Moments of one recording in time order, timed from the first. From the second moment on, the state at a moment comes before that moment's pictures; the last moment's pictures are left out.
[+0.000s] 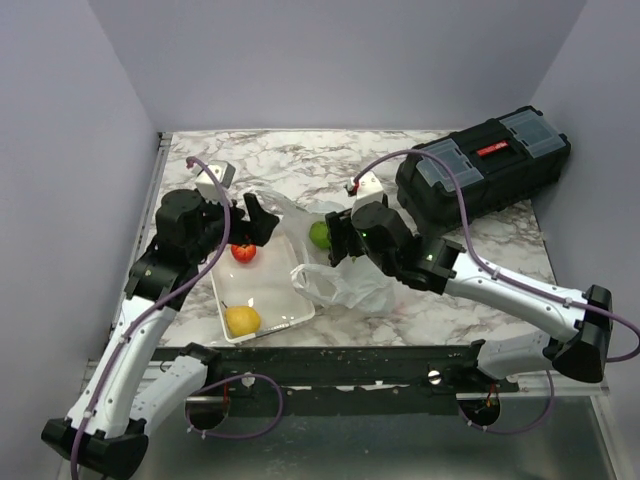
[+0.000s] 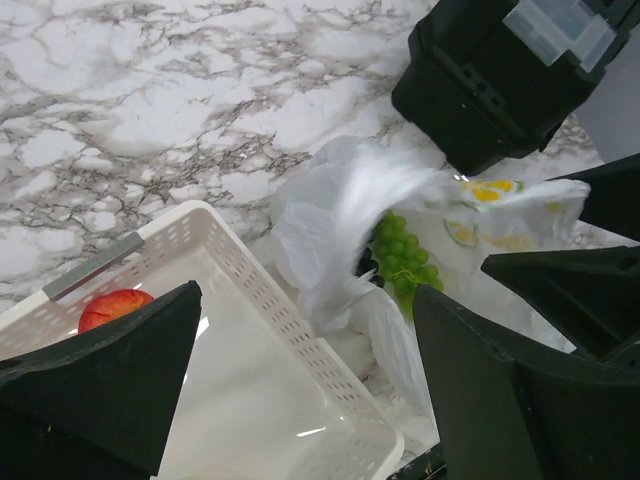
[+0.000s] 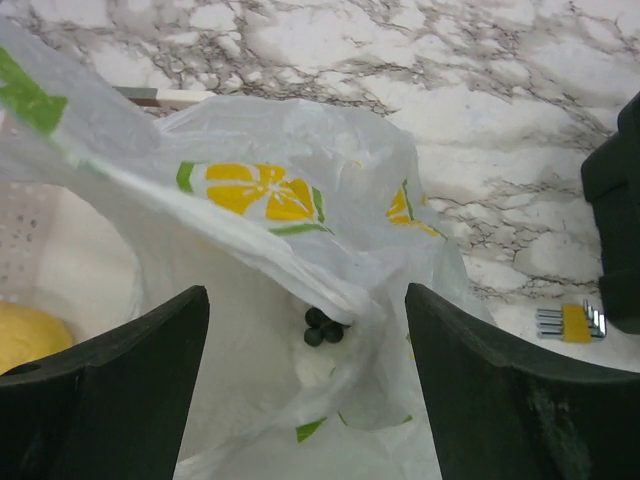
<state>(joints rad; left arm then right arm) -0.33 0.87 1.02 -0.50 0.22 -0.29 1.04 1.32 1.16 -0.35 0.55 0.30</state>
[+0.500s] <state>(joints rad) -0.34 0.68 0.80 -0.44 0.61 -0.41 1.04 1.24 1.24 -0.60 0.47 0.65</state>
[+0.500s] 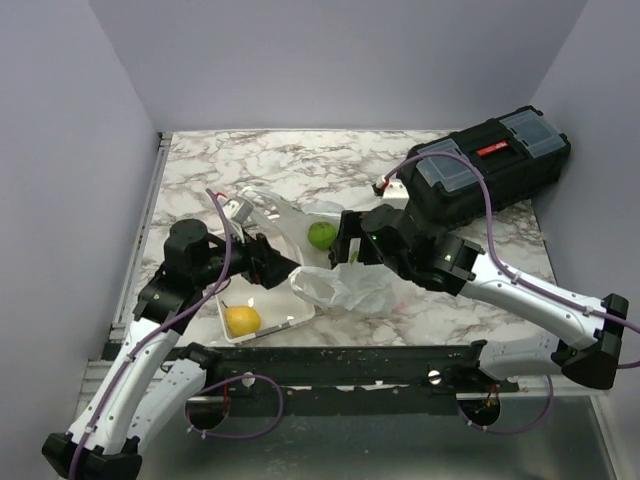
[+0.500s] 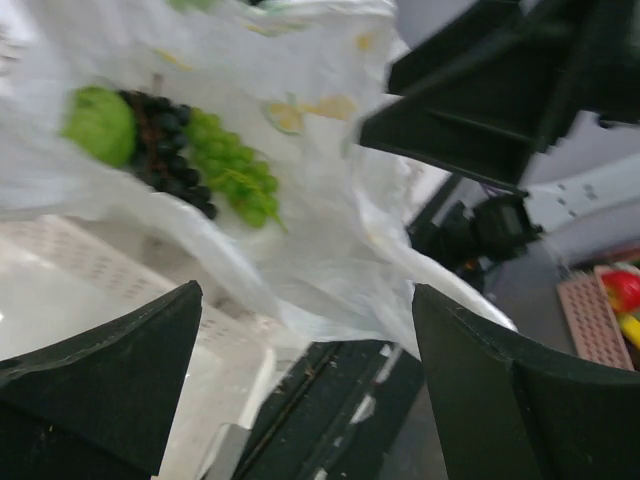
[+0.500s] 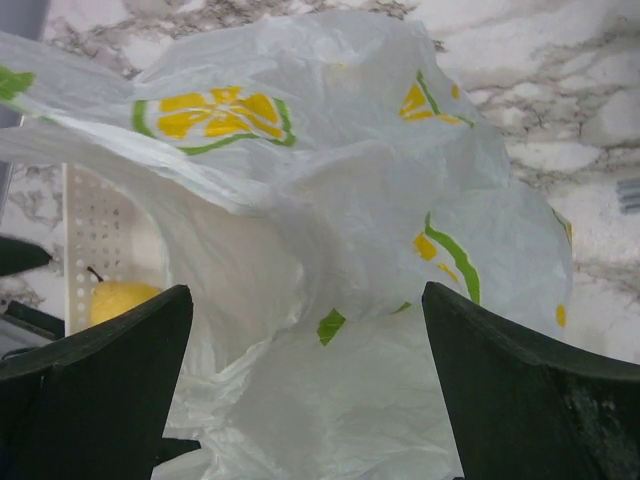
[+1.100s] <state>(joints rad) -0.84 0.83 0.65 0.08 0.69 -0.65 1.04 1.28 1.18 -0.74 0.52 0.92</state>
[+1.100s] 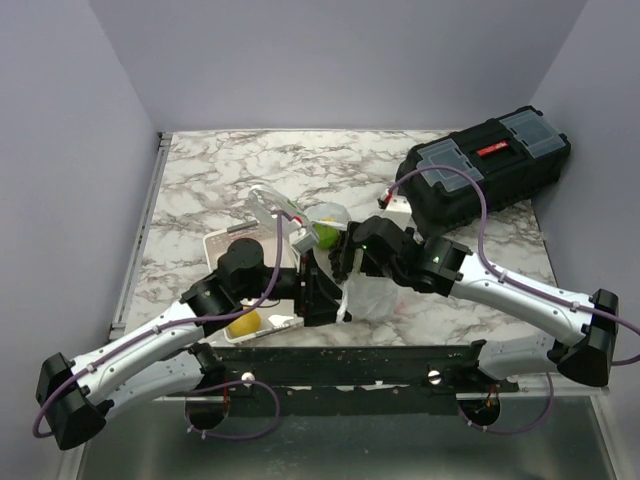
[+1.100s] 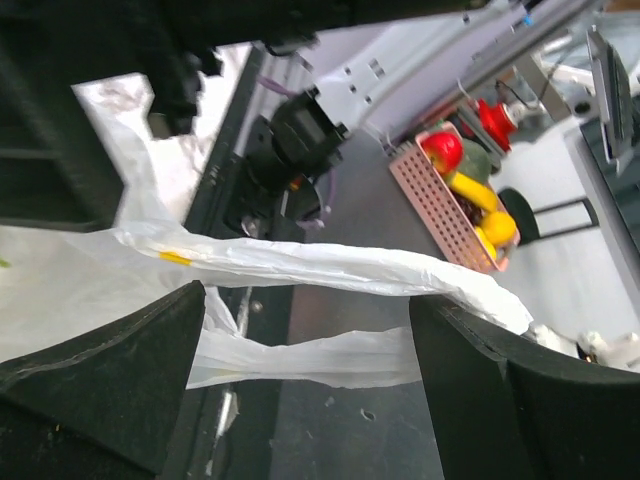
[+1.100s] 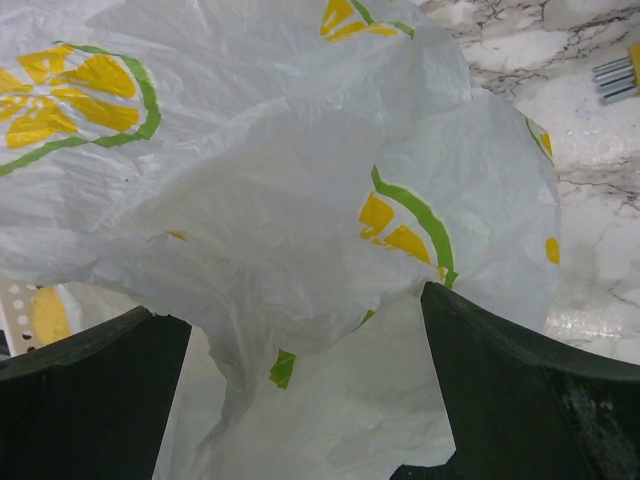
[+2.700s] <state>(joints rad) -0.78 1.09 0.63 0.11 0.10 -0.45 1.04 1.02 0.66 -0.34 0.30 0.77</state>
